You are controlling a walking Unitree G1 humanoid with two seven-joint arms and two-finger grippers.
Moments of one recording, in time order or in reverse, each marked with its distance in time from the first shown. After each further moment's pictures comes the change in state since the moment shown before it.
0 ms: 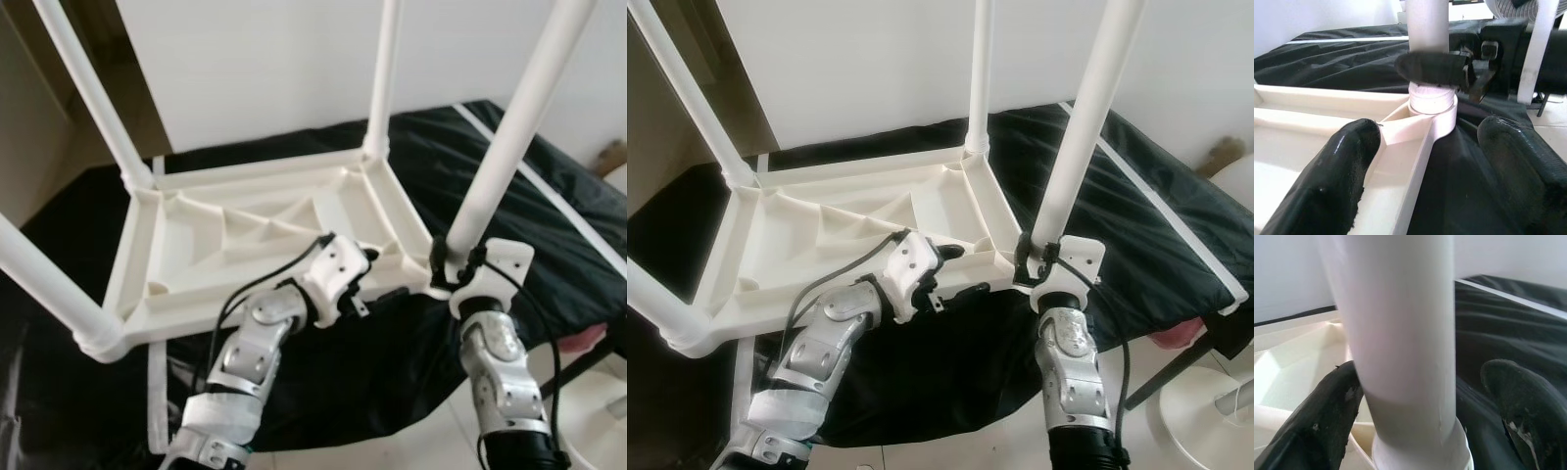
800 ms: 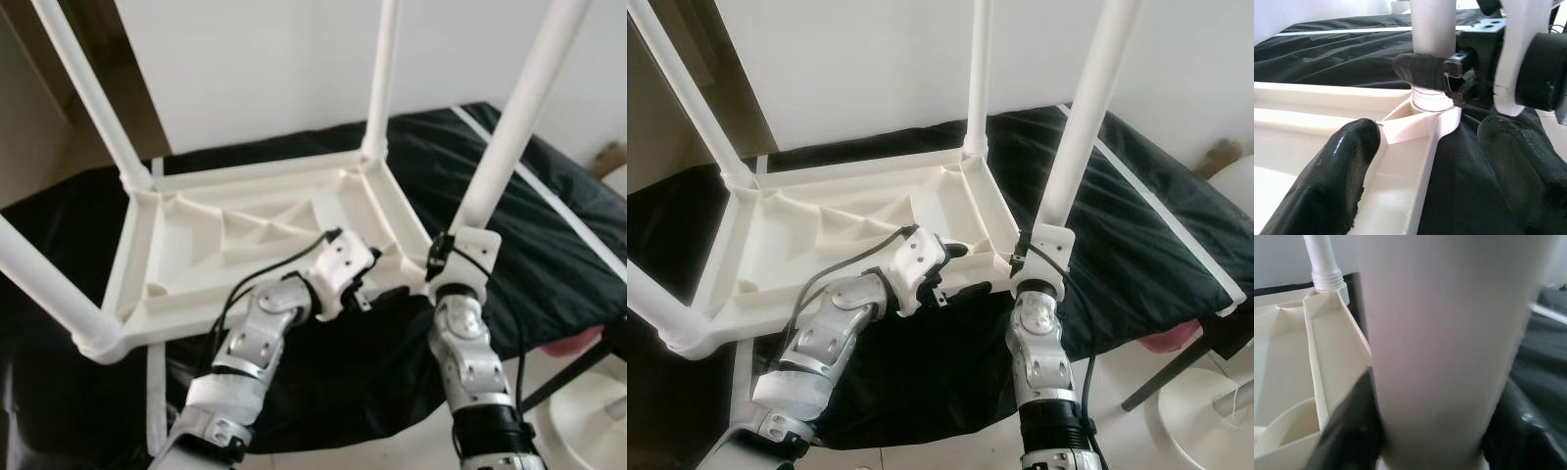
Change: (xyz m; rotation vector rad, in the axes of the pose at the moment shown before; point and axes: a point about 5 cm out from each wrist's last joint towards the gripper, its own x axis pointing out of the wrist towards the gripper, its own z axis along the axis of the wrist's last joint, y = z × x) left arm 0.013 0.009 -0.003 -0.004 0.034 -0.030; right arm 0.012 0.029 -0.013 -0.057 0.086 -0.240
